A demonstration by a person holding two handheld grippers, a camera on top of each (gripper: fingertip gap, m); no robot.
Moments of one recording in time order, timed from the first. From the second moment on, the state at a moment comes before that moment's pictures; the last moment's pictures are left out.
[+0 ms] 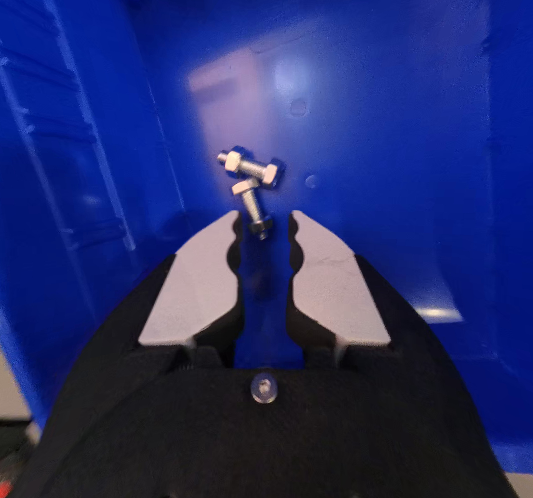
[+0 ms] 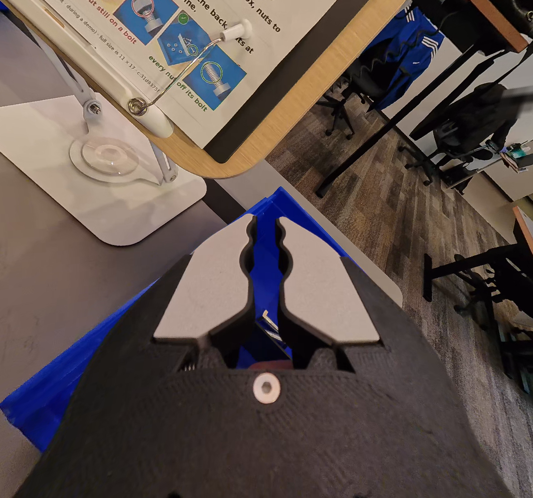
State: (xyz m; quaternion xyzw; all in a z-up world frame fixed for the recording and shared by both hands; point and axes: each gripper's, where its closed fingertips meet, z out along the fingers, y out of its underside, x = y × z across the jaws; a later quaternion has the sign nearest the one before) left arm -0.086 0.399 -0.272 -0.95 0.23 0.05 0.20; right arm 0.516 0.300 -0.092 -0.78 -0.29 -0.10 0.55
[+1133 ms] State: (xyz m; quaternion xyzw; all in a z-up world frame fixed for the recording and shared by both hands) left arm 0.053 0.345 -0.049 -0.73 0.35 -0.19 0.55; right arm 0.433 0.238 0.010 -0.63 -0.34 -0.06 0.69
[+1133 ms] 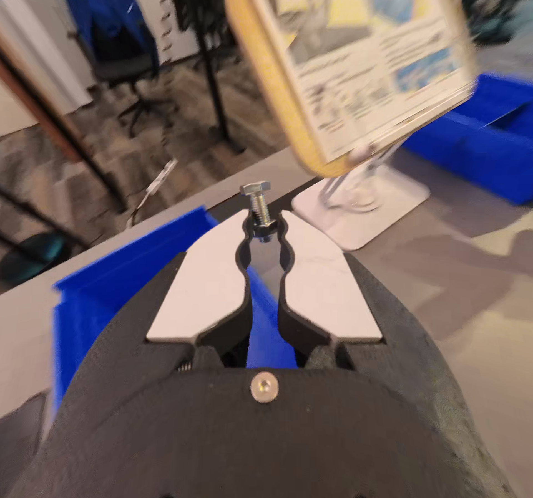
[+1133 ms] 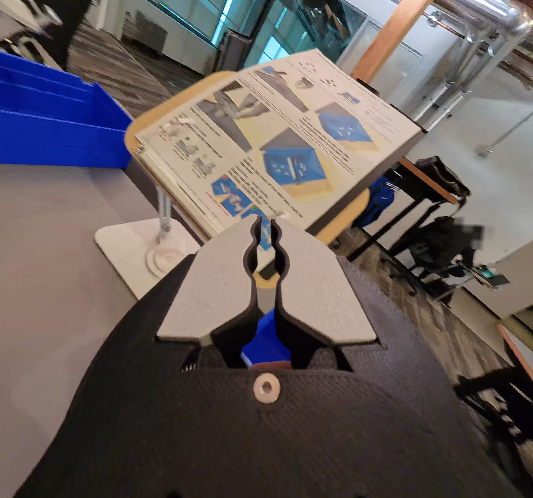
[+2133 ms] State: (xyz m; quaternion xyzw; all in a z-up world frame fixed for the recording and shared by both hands) left arm 0.221 0.226 0.002 -0.48 0.34 -0.58 0.57; right arm 0.212 0.237 -0.022 -0.59 -0.35 0.23 0.69
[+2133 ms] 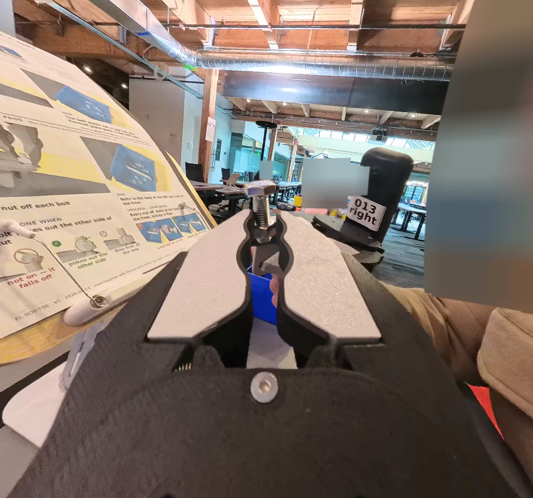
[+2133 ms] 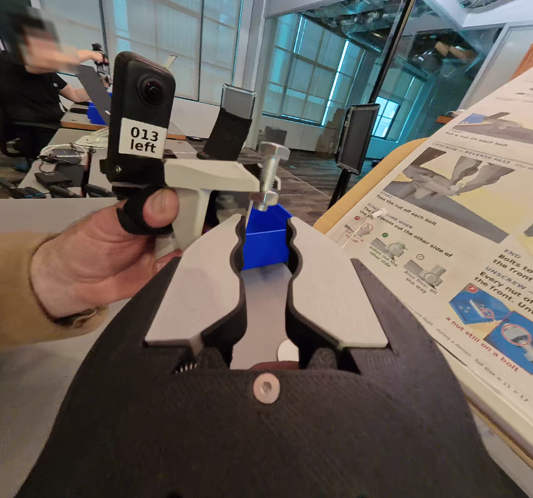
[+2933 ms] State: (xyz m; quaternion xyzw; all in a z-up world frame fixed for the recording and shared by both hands) left arm 0.234 0.225 -0.009 -0.49 0.30 -0.58 0.58; right arm 0.215 0.240 -0.023 -0.57 -0.35 0.17 0.72
